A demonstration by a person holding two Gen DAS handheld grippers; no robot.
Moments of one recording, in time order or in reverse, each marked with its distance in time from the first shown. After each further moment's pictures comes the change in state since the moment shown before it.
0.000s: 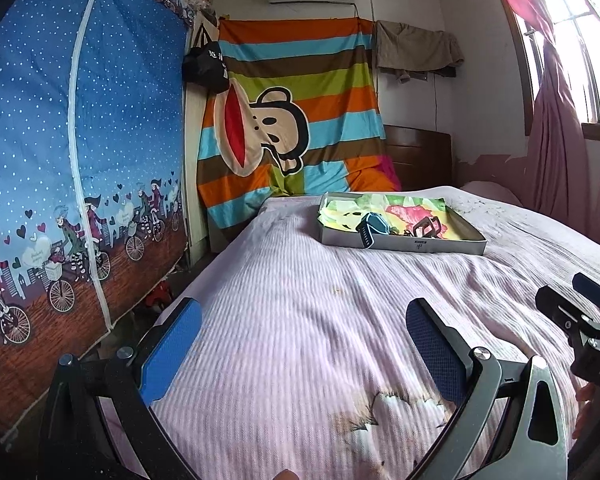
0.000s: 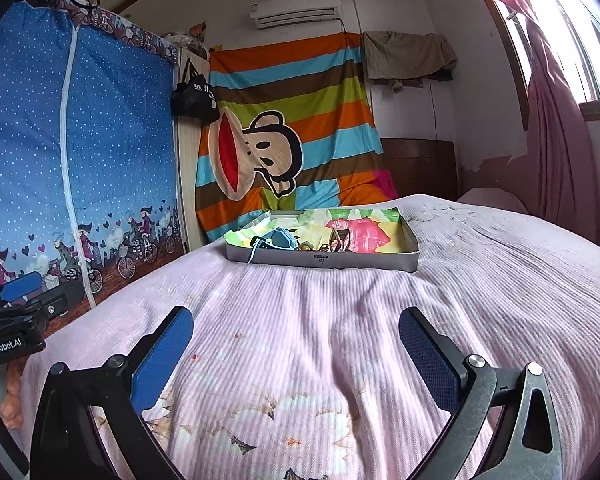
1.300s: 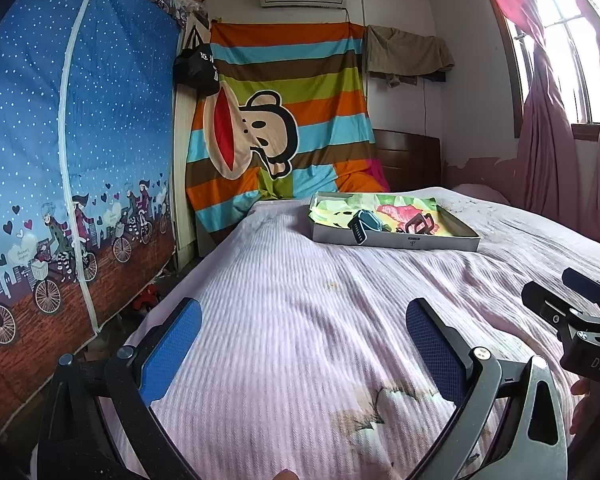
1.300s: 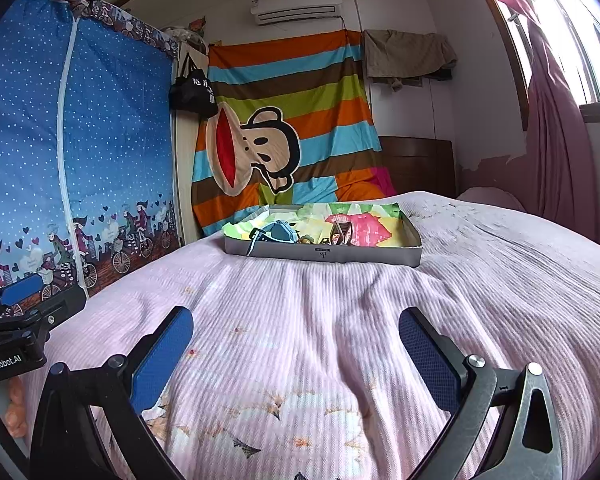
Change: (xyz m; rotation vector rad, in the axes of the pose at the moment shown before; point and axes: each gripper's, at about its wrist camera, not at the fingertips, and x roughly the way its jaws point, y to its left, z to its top) left arm 0.009 0.010 -0.019 0.008 -0.029 -0.041; right arm 0.009 0.004 -0.006 -0.007 0.009 -0.020
